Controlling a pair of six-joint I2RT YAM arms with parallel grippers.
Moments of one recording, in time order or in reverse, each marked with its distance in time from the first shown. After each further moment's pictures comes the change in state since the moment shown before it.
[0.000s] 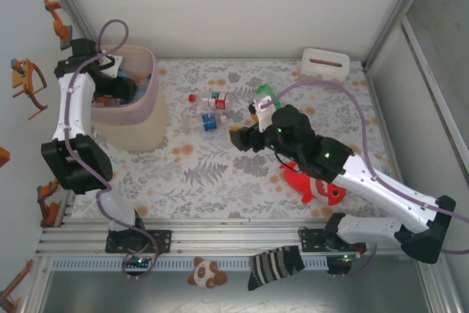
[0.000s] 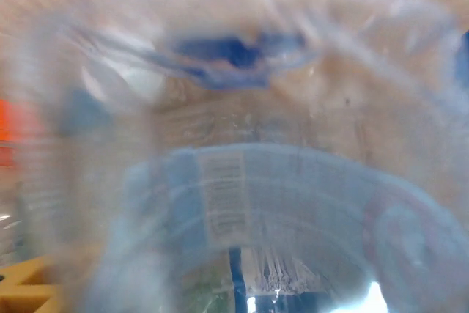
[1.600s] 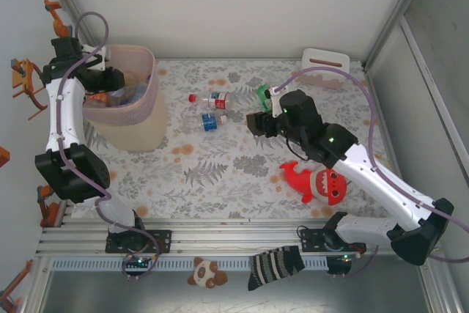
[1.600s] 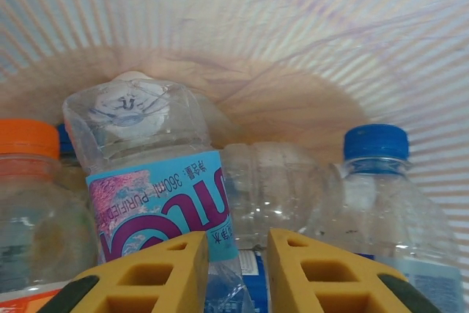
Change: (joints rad) left arm 0.060 -0.069 -0.035 0.089 0.150 -0.175; right arm -0.190 0.049 0.069 -0.159 0.002 0.050
